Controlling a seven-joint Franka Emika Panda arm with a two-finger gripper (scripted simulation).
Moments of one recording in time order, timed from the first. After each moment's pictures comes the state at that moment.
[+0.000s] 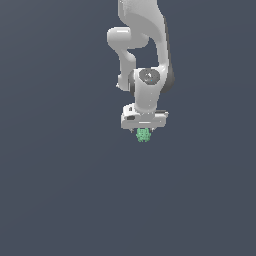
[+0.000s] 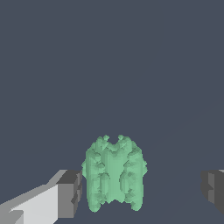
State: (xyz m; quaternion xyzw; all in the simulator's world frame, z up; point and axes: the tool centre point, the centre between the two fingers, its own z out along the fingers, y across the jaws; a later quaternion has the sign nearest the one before) arm -0.082 0.068 0.105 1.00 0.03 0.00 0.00
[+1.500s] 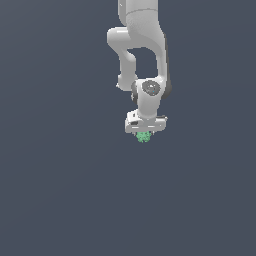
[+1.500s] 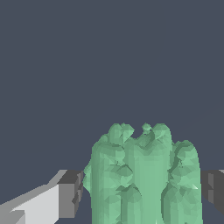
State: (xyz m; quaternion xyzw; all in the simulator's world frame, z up) arm -0.104 0.084 0.047 1.00 0.04 0.00 0.00
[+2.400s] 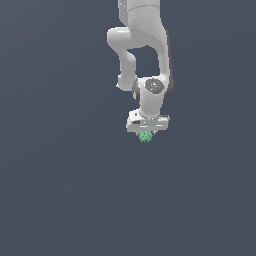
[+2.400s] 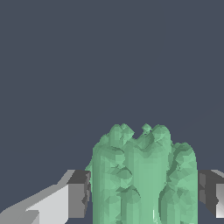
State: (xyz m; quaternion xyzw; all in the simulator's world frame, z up) arm -0.100 0.093 0.057 1.00 0.04 0.00 0.00
